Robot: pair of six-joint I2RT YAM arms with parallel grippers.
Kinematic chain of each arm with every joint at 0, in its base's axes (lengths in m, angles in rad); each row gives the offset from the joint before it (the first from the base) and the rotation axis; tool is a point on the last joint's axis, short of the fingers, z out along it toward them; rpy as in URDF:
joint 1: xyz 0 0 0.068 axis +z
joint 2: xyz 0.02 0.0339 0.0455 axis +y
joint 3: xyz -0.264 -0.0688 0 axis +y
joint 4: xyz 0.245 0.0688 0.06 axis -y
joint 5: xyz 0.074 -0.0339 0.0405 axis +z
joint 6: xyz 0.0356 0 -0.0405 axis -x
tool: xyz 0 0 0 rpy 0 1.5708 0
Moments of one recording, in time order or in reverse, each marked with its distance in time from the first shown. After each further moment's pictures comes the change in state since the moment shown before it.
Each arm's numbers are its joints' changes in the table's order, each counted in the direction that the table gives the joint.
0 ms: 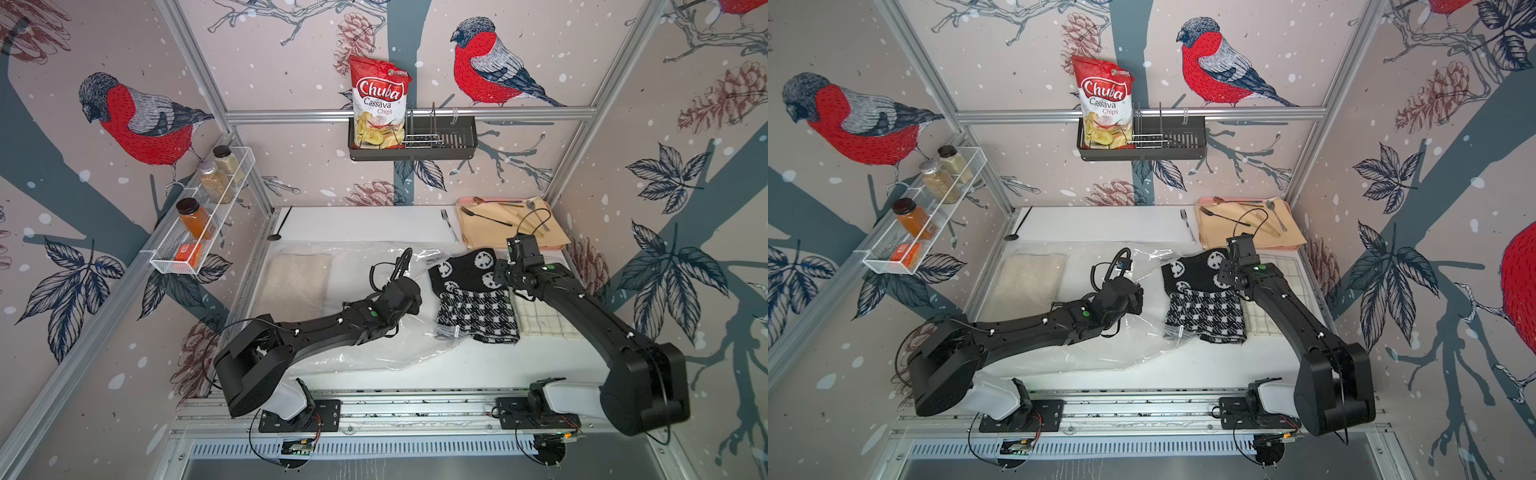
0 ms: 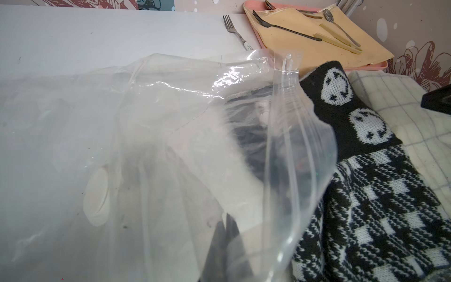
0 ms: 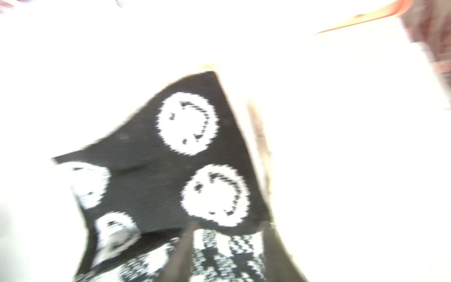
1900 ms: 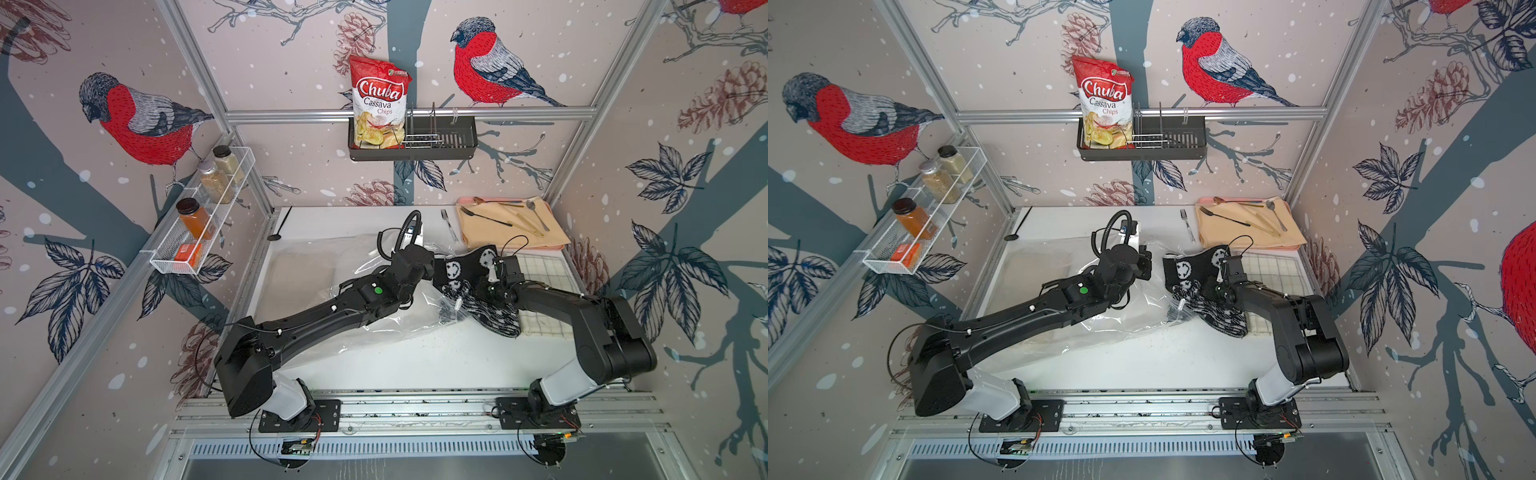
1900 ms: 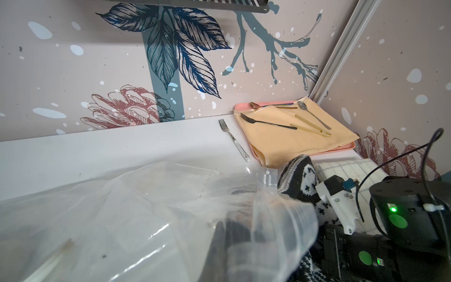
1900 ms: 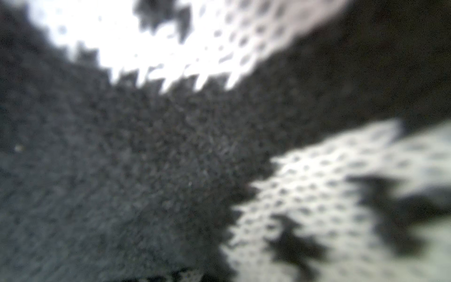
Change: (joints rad) left arm -0.016 -0.006 -0.360 -0.114 0.187 -0.183; right arm -0.001 0.298 0.201 0.405 0.282 -0.122
